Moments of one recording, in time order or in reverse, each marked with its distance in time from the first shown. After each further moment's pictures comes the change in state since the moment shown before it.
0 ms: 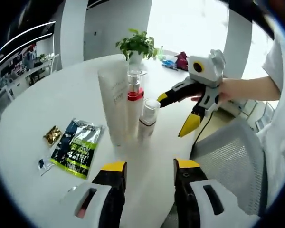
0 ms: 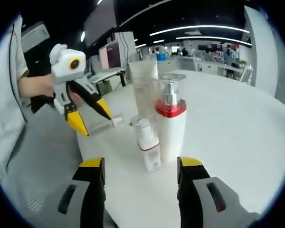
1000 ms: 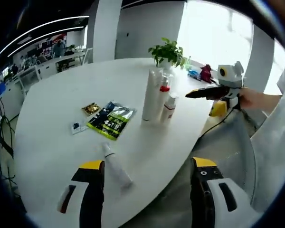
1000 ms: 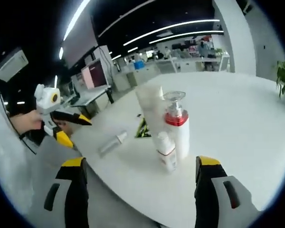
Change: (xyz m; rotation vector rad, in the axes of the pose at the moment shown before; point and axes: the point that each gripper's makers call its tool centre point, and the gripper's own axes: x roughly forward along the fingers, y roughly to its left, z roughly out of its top) left arm -0.108 0.027 -0.049 -0.169 -0.046 0.190; right arm -0.021 0.044 0.028 0.225 -0.070 -0.135
